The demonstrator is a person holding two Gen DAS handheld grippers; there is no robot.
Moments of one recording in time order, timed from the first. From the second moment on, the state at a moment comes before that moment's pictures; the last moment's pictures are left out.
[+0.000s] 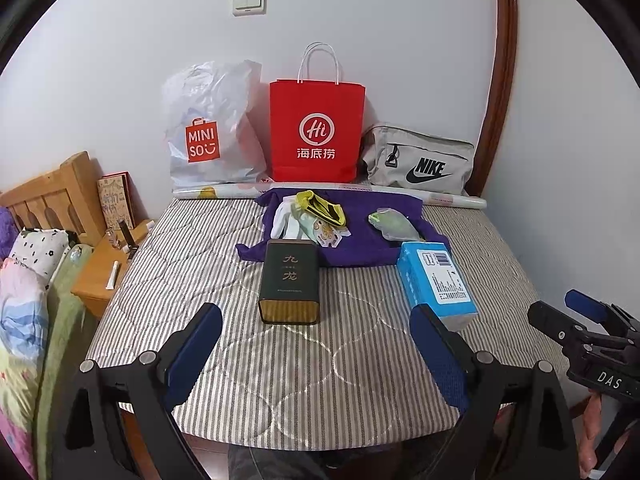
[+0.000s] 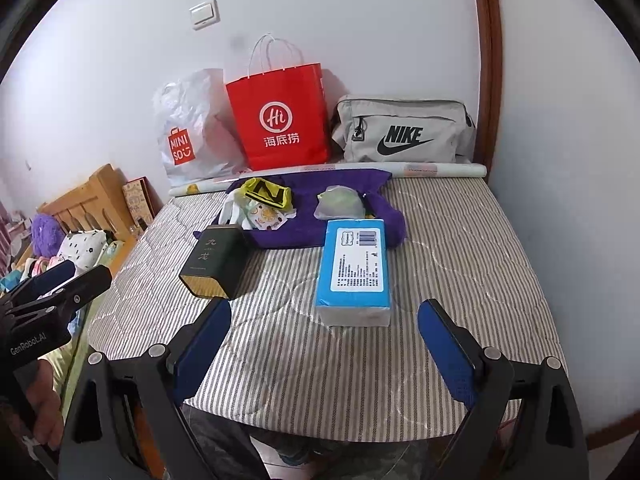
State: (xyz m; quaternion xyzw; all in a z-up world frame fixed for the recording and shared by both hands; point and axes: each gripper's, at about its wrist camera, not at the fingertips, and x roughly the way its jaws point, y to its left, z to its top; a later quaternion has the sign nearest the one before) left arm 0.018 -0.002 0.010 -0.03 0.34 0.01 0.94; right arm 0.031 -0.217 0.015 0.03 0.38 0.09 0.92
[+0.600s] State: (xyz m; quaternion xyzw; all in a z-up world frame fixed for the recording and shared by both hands) left arm 0.015 -0.004 0.011 -0.03 0.34 0.02 0.94; right arm 0.024 -0.213 0.018 0.02 0.38 0.09 0.92
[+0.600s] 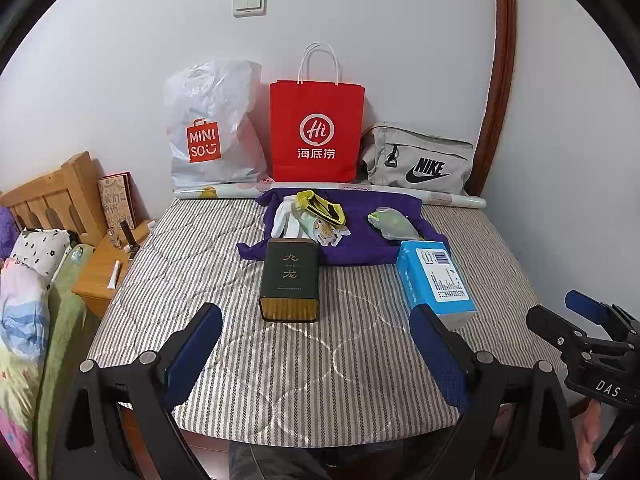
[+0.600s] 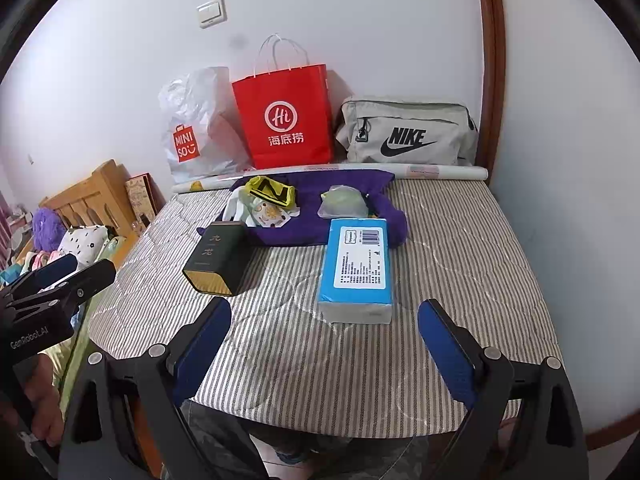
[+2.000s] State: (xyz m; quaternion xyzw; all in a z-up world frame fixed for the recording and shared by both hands) left arm 0.011 -0.007 0.012 -0.03 0.34 0.02 0.94; right arm 0.020 -0.211 0.020 0.01 0.38 0.09 0.92
